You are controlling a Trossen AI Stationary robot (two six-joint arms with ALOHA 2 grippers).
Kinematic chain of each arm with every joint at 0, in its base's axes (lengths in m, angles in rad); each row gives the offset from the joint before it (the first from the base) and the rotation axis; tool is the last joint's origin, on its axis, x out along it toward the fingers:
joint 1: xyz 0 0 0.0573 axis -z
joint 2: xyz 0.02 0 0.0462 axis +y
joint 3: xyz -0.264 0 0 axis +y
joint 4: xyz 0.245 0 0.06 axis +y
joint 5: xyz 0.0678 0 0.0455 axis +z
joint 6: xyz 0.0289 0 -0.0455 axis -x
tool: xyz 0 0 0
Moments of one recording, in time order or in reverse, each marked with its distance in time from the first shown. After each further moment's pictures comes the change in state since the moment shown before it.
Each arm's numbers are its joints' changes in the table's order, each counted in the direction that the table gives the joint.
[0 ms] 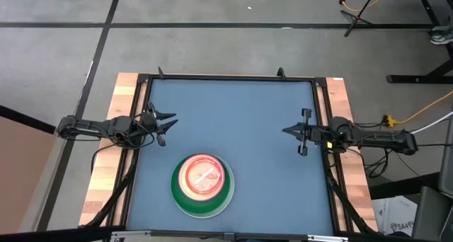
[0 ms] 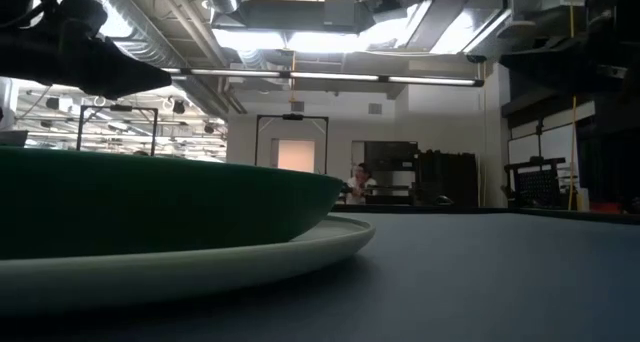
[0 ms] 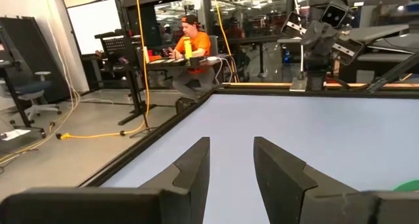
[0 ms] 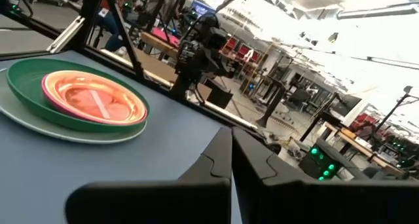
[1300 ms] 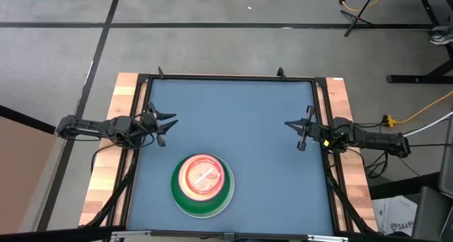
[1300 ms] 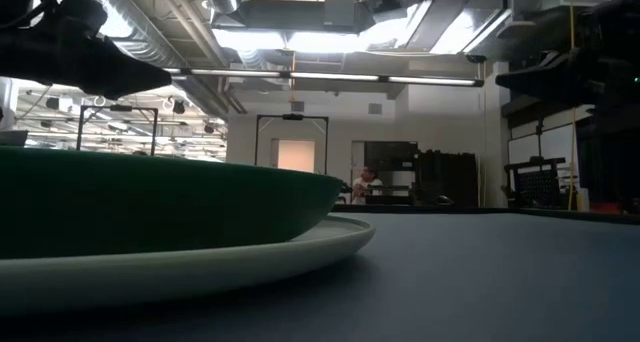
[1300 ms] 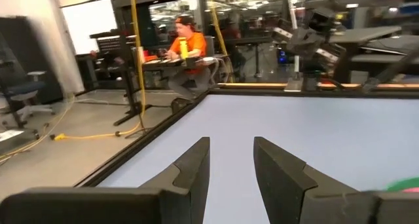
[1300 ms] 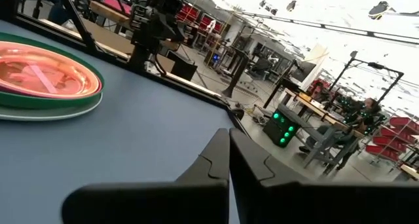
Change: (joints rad) left arm 0.000 0.000 0.000 0.000 -0.014 0.007; right arm 0.000 -0.142 0.000 0.194 -0.206 -0.016
